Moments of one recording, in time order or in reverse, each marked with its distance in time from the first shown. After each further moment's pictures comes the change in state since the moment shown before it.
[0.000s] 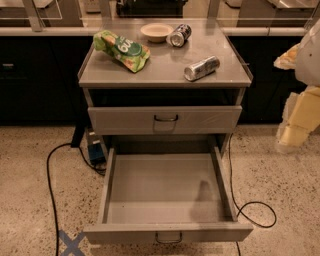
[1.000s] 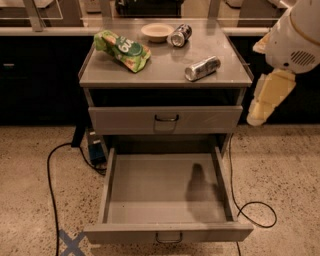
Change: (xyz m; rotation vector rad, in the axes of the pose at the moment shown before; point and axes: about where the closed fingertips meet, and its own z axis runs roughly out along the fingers) arm -0.026 -0.062 0.032 0.070 -0.045 -0.022
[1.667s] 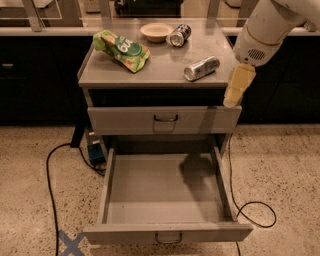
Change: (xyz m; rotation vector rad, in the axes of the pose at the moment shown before) arm -0.013 -0.088 0.092 -0.006 0.038 0.033
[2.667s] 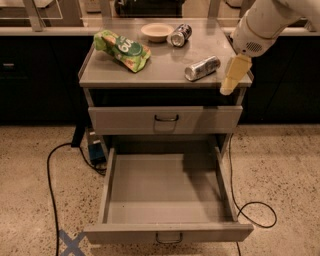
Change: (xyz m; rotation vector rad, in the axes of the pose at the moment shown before) arm -0.011 -0.044 0.006 0.101 -0.073 -0.037
